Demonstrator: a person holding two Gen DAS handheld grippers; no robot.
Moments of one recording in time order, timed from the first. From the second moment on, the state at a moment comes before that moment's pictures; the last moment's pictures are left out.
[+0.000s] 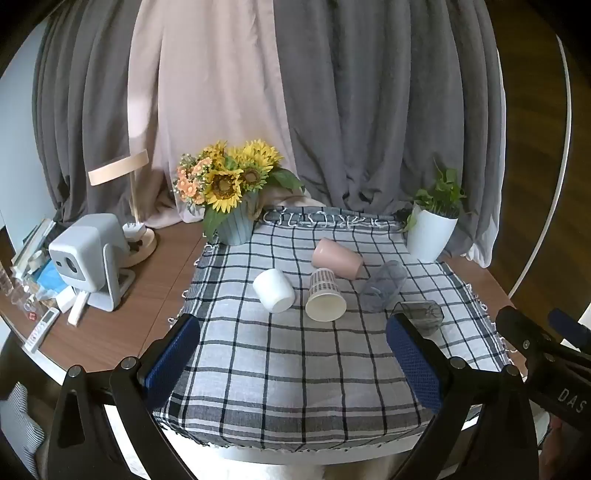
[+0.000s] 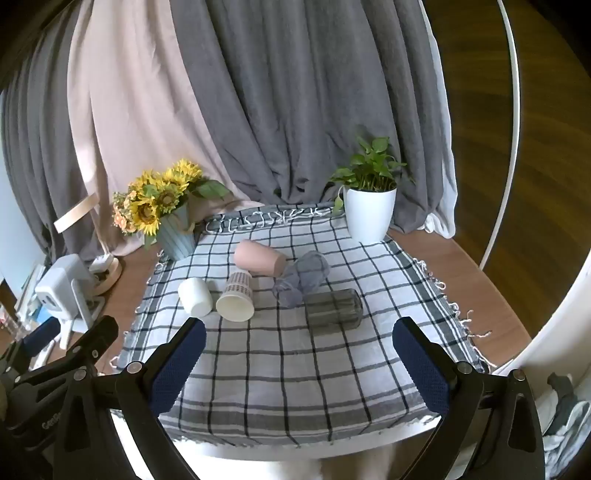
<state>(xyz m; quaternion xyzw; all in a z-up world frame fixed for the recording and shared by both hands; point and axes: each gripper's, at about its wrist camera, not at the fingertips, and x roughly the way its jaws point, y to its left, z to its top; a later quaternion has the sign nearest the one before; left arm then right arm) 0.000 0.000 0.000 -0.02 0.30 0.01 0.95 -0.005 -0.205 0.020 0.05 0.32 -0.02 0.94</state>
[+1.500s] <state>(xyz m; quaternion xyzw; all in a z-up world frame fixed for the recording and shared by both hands) -0.003 0.003 -0.004 -0.02 0.30 0.01 0.95 -0.006 -0.199 0.020 0.05 0.32 -0.01 0.95</state>
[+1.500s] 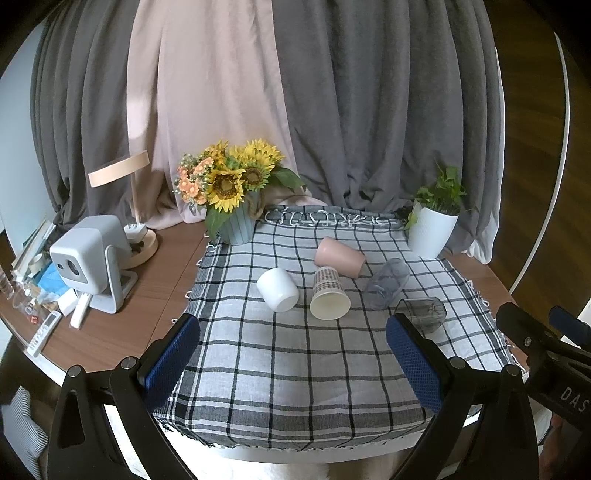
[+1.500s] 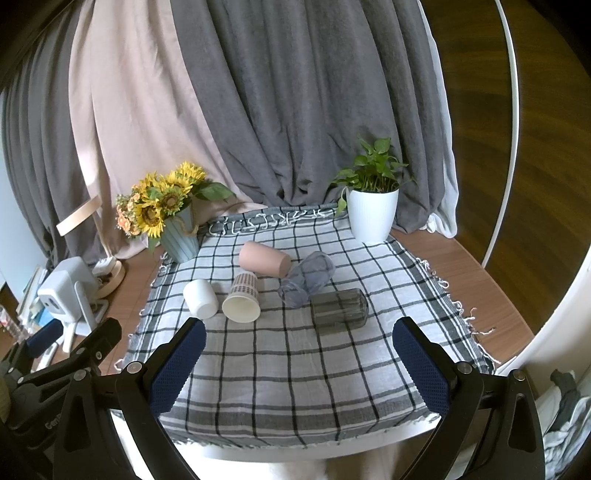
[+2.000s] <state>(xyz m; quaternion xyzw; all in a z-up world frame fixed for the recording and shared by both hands) -0.003 0.002 -0.004 -0.02 0.30 0.01 0.95 -0.005 -0.199 0.019 0.05 0.32 -0.02 0.95</state>
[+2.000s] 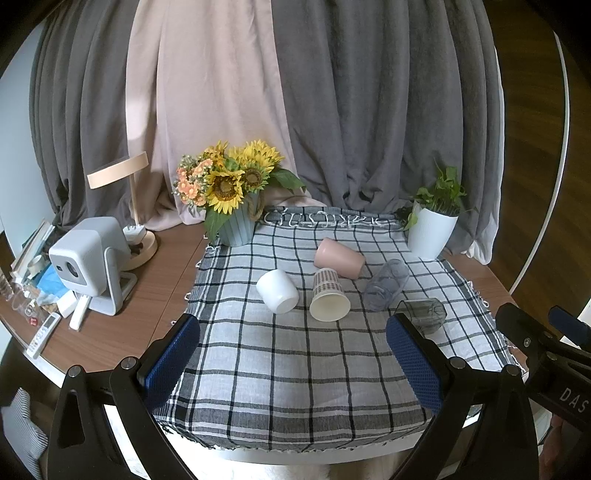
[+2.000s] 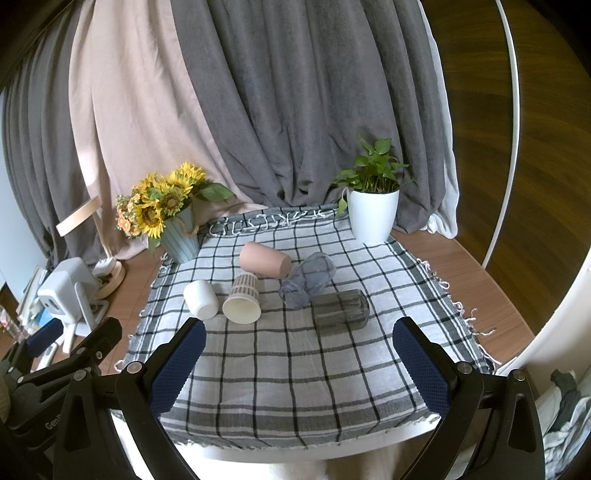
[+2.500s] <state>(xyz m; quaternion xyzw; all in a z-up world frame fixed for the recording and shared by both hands) -0.003 0.001 -0.004 -0.02 0.30 0.01 0.95 -0.005 -0.198 0.020 0.05 0.31 -0.01 0.95</state>
